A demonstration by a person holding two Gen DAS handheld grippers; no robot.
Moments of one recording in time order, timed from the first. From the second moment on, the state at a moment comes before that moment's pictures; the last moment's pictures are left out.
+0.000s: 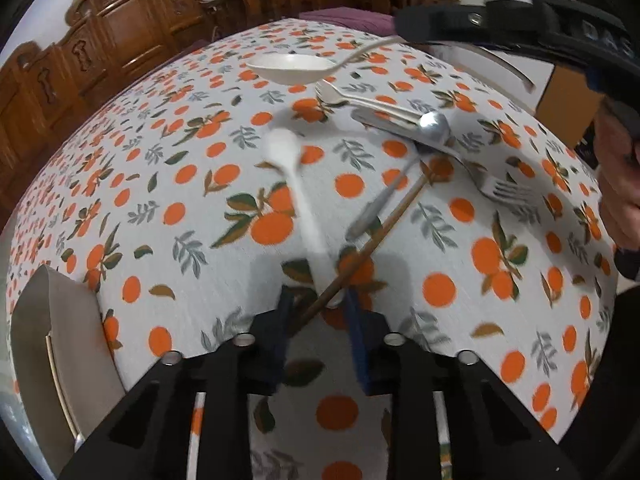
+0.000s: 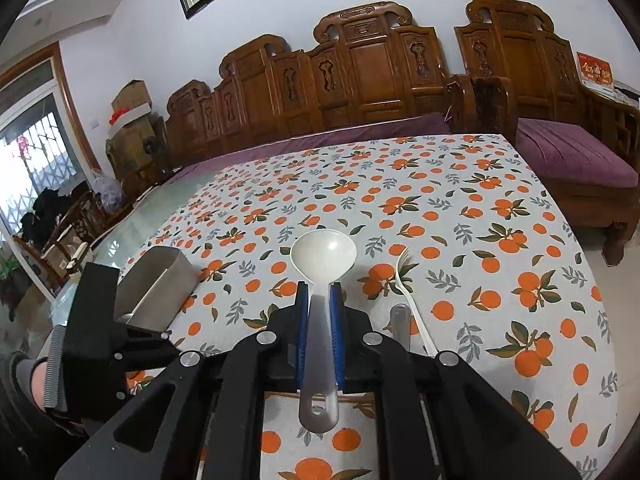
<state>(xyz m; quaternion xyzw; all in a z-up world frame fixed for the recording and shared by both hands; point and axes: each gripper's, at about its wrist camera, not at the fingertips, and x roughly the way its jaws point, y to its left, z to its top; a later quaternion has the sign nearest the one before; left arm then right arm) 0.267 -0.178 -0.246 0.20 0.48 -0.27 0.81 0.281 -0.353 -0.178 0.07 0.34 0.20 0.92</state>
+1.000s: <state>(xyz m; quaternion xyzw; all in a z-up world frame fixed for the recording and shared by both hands) 0.182 -0.088 -0.181 0.08 0.45 -0.24 0.86 0.277 -0.330 -0.179 0.05 0.36 0.21 0.91</state>
